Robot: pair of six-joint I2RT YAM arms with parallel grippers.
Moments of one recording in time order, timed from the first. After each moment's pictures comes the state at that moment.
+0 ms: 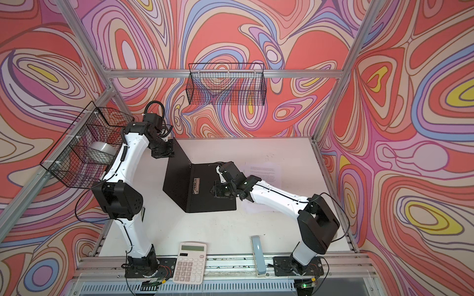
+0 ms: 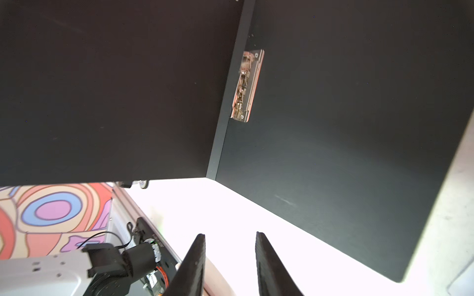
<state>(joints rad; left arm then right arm) -0.05 1.96 2.10 -1.35 0.17 -0.24 0.80 1.64 1.21 -0.38 -0.25 0.74</state>
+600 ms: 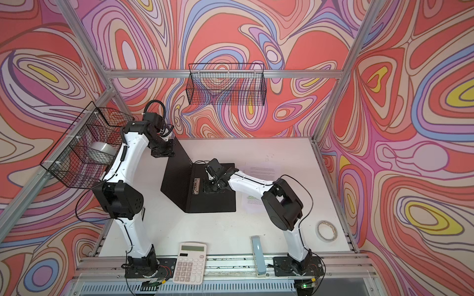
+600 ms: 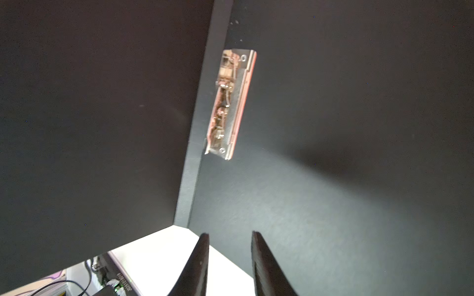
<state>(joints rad) -0.05 1.97 2.14 -1.39 0.17 -0.16 0.80 2.05 1.56 -0.46 -0.26 0.67</state>
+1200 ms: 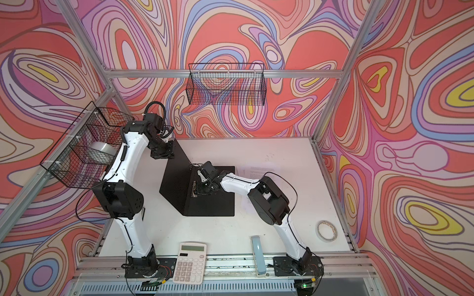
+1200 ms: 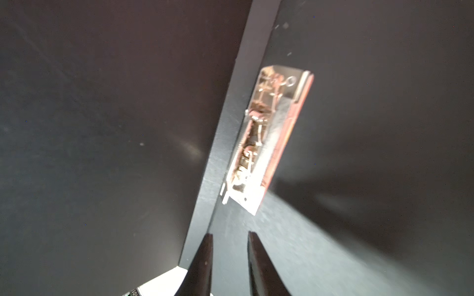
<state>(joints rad) -0.05 1.97 2.13 -1.43 0.17 -0.18 0.83 2.21 1.64 -0.32 -0.38 0.71</state>
